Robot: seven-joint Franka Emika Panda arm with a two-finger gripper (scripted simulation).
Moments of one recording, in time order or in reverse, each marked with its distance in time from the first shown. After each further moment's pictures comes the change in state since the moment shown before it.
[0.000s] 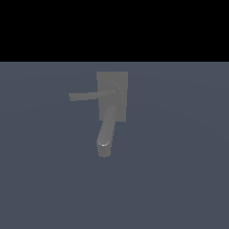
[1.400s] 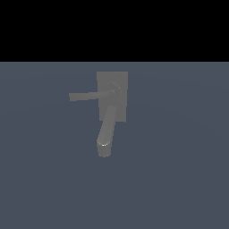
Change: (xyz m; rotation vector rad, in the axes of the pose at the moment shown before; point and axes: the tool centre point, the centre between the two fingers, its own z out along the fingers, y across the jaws) arm 0.052 0.050 0.062 -0.350 -0.151 -0.129
